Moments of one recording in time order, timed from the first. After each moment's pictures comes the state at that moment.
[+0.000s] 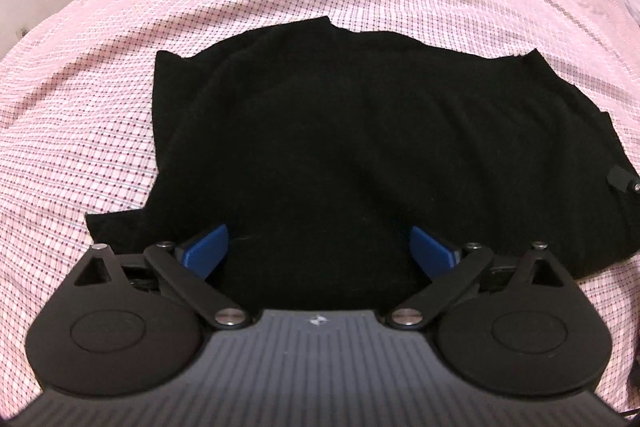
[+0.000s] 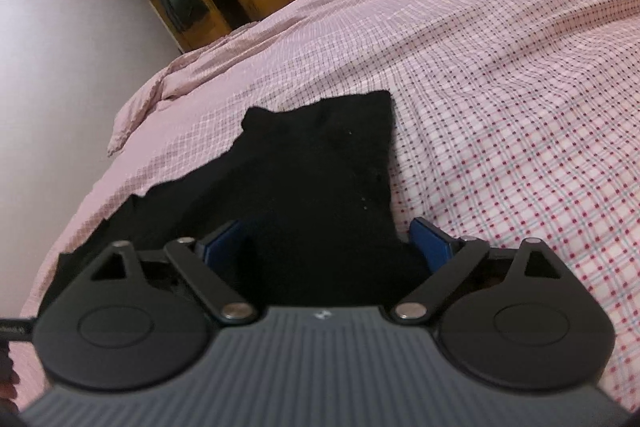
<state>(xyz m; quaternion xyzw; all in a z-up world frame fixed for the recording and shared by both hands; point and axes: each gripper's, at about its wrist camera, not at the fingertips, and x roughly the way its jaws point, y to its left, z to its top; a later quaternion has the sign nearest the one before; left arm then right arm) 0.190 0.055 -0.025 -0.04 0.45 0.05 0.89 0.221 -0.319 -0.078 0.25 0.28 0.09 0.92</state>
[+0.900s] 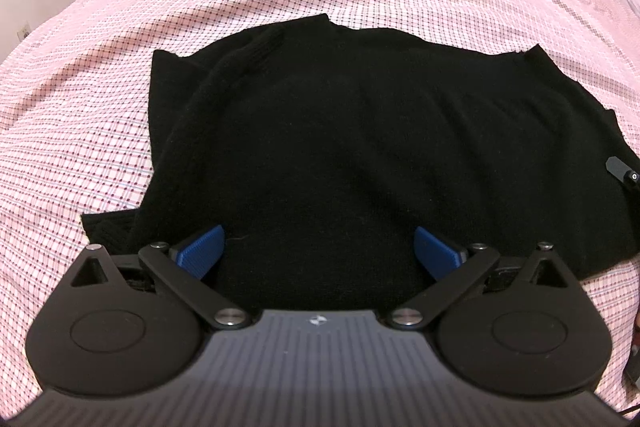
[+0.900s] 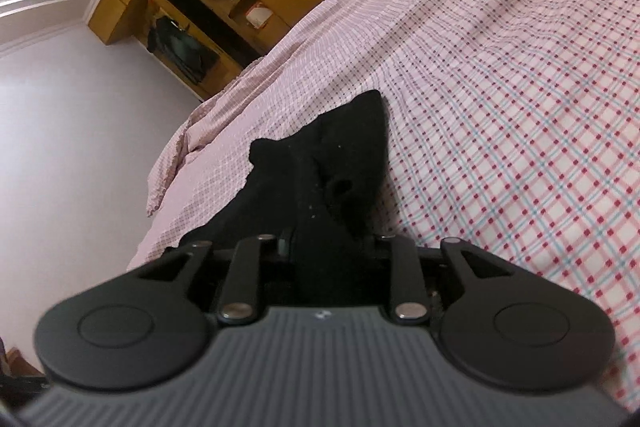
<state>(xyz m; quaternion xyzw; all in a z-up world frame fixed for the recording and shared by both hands) 0.192 0.056 -0.029 -0.03 0.45 0.05 0.89 0.226 -0.342 -0.105 0.37 0.24 0.12 0.89</state>
